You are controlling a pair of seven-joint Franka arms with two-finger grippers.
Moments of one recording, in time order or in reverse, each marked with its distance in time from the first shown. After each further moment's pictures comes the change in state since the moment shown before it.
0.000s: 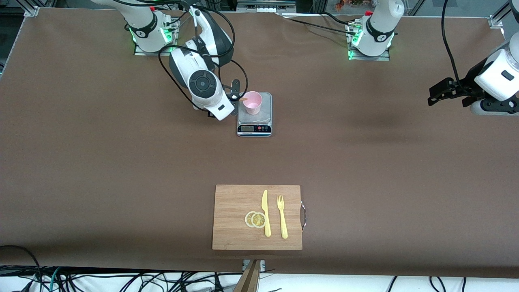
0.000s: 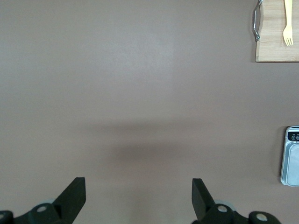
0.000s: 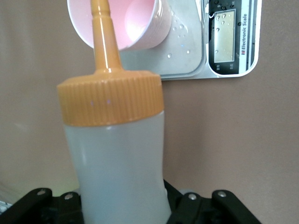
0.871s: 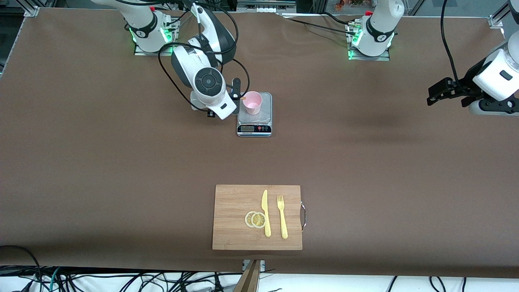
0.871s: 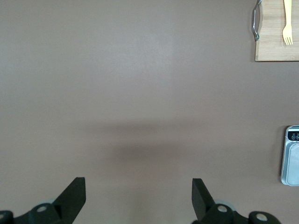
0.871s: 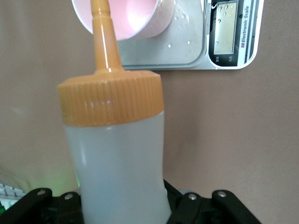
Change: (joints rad) left arm 0.000 0.000 -0.001 0.000 0.001 0.000 0.000; right arm 0.010 0.005 0.000 0.044 -0.068 -0.065 0.001
